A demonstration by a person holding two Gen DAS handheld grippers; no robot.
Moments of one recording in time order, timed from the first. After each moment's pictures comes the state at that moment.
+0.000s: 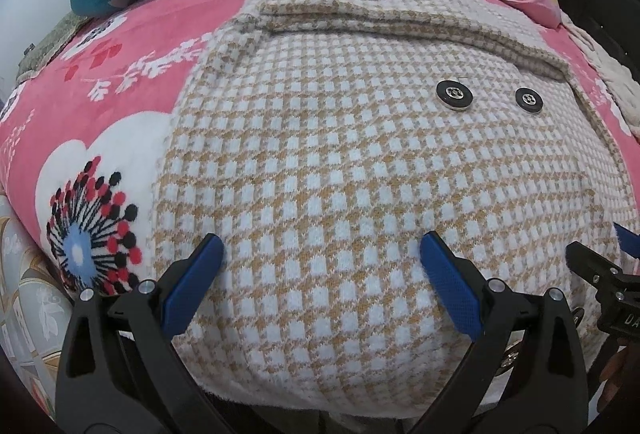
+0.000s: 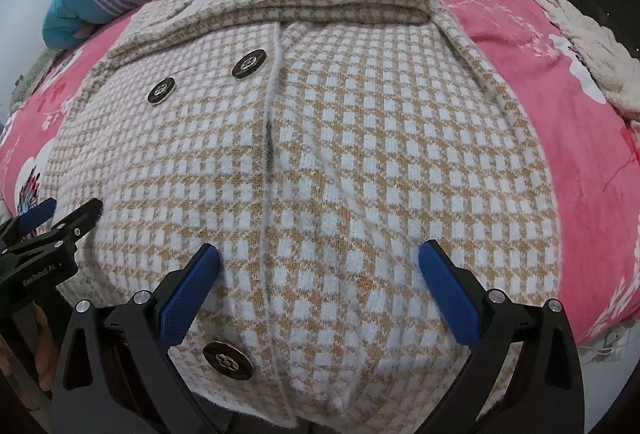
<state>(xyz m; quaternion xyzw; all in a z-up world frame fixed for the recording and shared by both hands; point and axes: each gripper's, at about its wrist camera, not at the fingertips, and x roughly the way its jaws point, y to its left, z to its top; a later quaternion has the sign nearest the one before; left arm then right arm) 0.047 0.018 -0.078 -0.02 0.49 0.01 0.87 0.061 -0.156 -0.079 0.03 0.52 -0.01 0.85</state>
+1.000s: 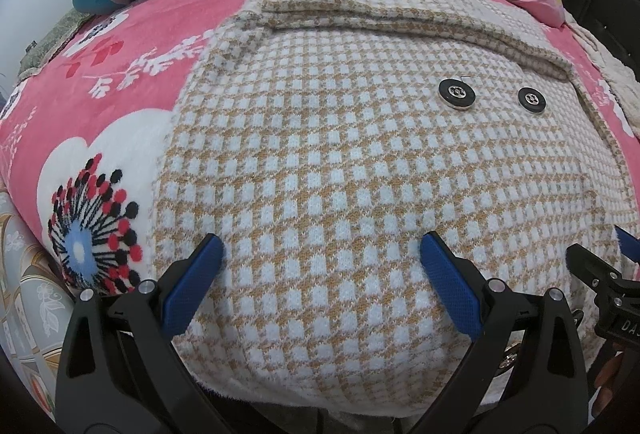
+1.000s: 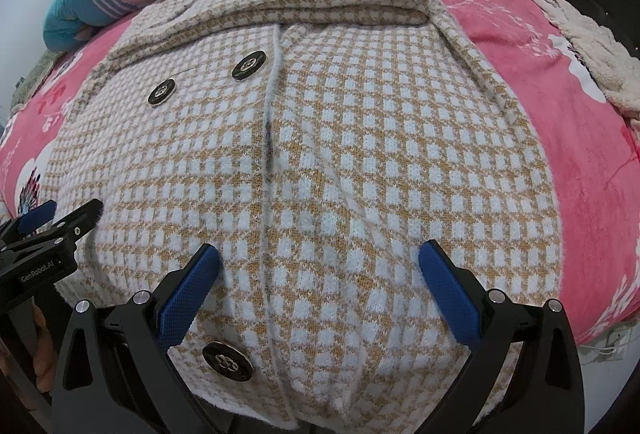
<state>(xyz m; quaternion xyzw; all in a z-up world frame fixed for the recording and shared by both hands) 0.051 0.018 -0.079 -0.02 0.49 0.02 0.87 0.057 -0.153 -0.082 0.03 0.52 -0.01 0.85</state>
